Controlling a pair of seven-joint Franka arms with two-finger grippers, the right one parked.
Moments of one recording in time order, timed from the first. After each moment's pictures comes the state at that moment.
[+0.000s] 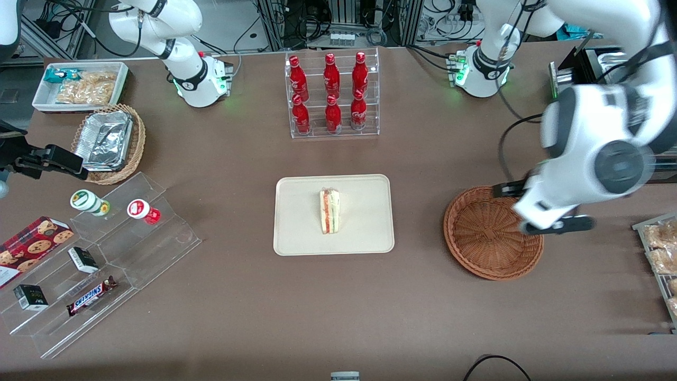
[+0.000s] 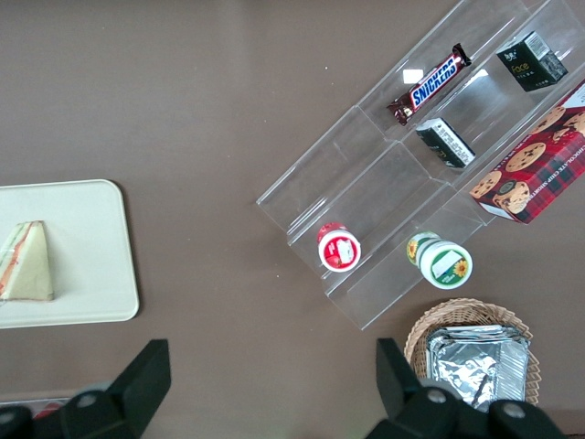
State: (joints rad) arm -0.66 0.31 0.61 -1.50 -0.10 1.48 -0.10
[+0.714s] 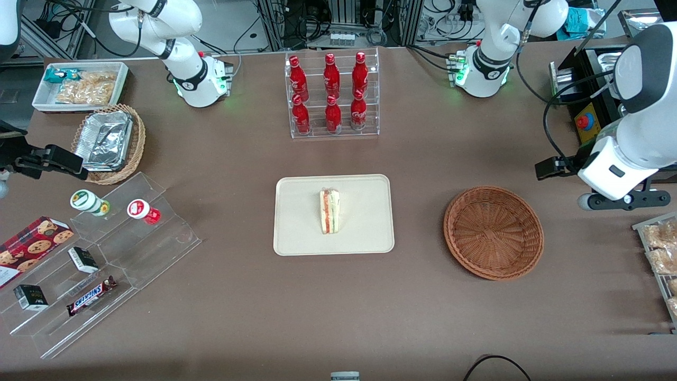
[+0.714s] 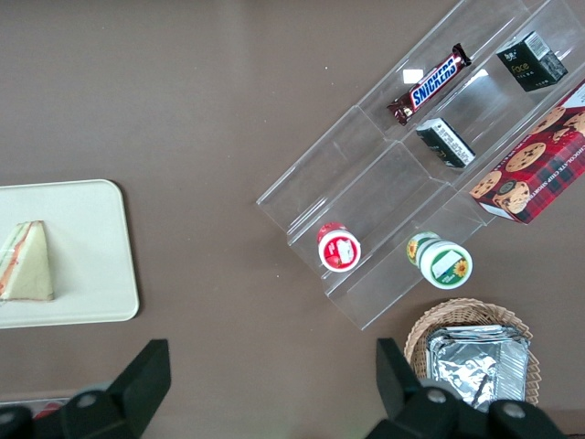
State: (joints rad) arm -0.67 0.23 0.64 -1.44 -0.10 1.44 -0.06
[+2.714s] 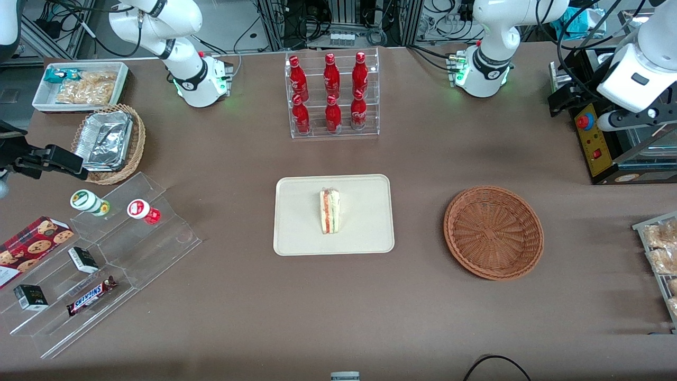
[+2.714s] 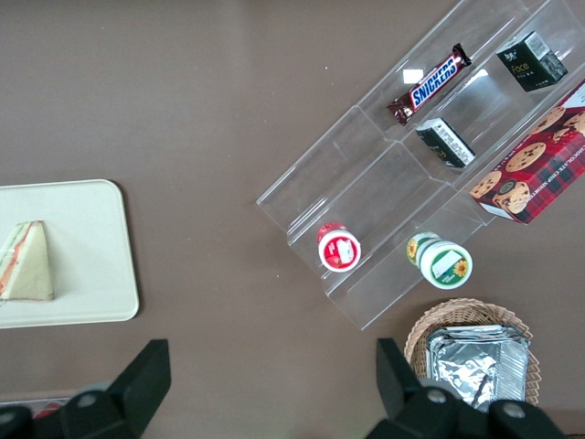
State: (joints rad) arm 0.02 -0.10 -0.14 -1.61 0.03 1.33 -0.19
